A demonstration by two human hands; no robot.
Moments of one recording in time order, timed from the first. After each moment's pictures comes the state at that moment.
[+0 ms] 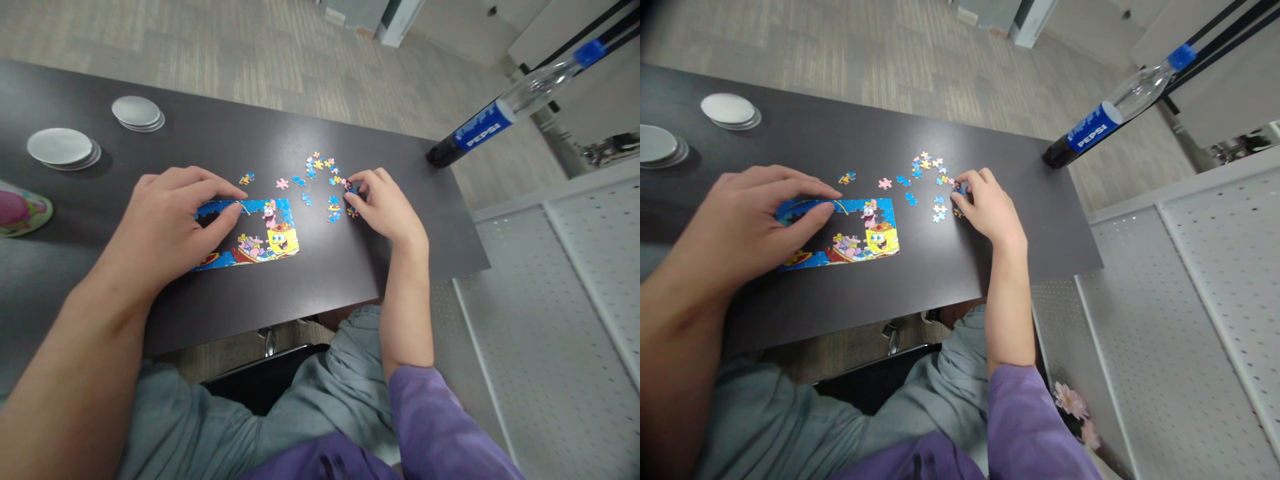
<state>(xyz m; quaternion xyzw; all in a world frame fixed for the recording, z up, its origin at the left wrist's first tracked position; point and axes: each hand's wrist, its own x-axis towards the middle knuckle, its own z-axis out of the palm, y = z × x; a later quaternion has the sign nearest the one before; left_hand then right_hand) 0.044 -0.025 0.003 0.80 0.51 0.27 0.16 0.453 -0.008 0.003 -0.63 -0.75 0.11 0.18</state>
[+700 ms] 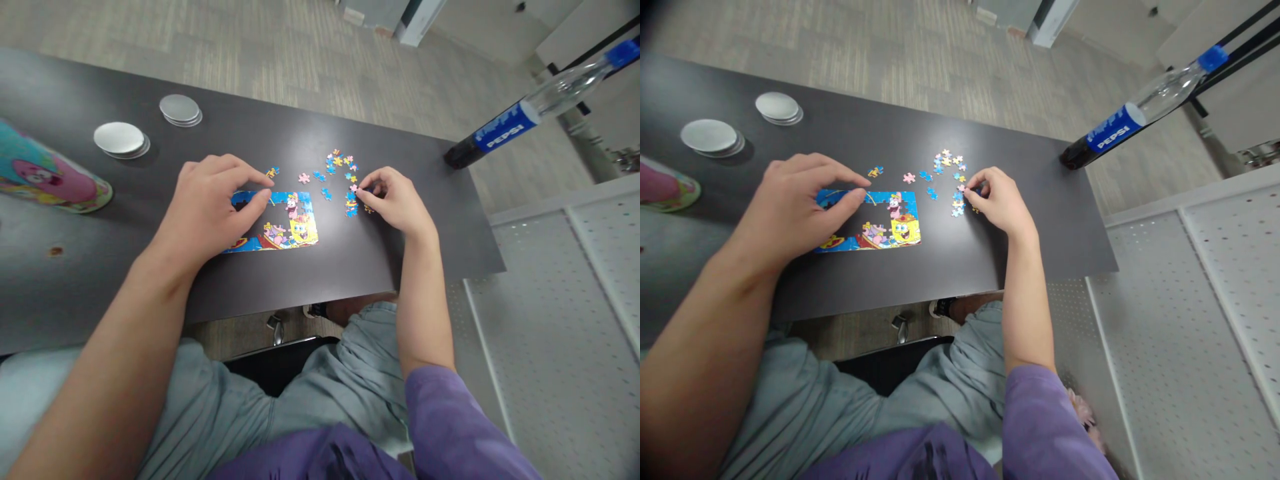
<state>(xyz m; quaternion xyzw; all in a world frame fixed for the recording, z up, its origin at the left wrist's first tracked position) 0.046 -0.025 0.003 0.79 0.49 0.31 0.19 0.448 0.007 0.001 -0.59 -0.73 0.22 0.26</state>
